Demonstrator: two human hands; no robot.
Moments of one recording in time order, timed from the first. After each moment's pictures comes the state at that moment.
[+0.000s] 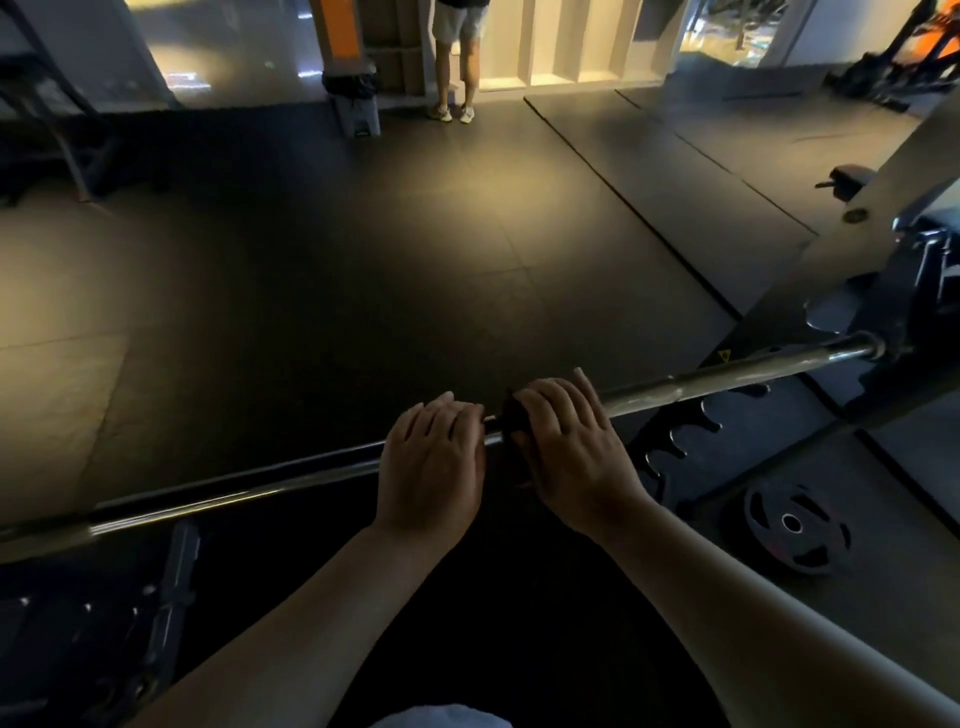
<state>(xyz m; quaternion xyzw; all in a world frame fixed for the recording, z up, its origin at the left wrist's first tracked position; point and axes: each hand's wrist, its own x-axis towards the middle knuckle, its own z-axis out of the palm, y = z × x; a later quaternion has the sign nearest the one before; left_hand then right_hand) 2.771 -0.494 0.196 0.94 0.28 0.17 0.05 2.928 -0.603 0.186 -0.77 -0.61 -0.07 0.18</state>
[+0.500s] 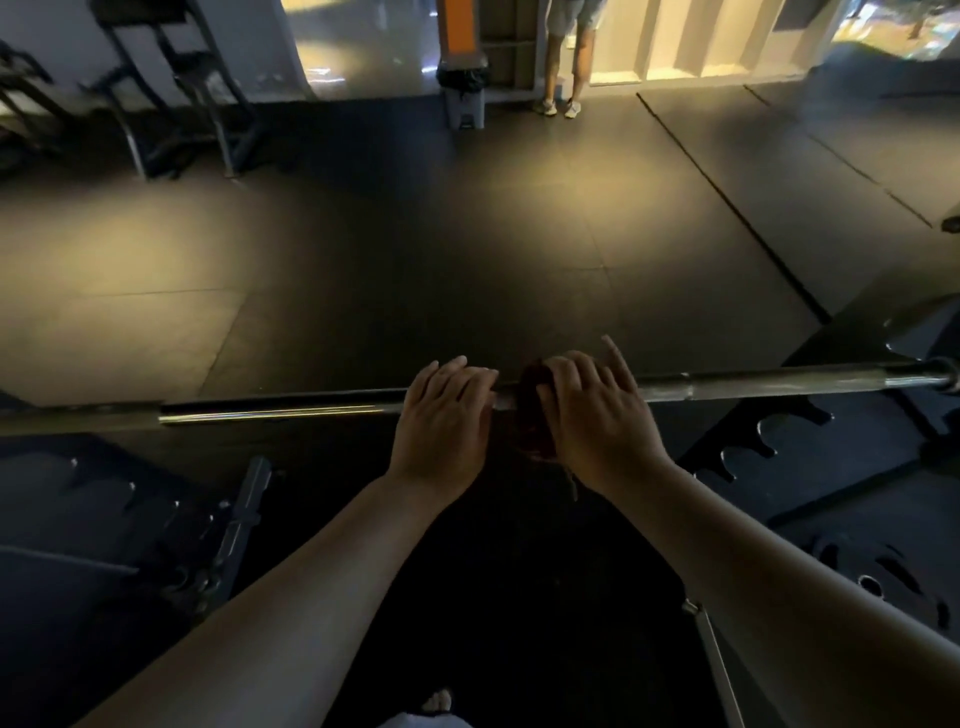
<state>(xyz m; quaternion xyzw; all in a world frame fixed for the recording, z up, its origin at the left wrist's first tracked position) 2.788 -0.524 0.194 0.92 0.36 0.17 0.06 2.961 -0.613 0.206 -0.77 -0.62 -0.05 0.14</state>
